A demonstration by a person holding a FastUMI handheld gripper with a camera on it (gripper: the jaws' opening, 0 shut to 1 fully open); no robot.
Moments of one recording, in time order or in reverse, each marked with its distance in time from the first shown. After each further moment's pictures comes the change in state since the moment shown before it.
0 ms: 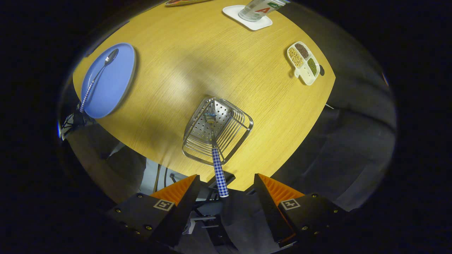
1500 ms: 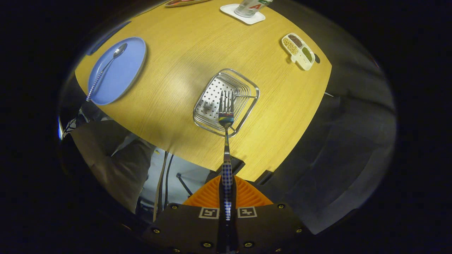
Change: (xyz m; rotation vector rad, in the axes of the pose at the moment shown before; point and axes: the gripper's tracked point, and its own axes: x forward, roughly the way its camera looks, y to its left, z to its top) arm 0.008 0.013 -0.043 0.007 0.063 0.022
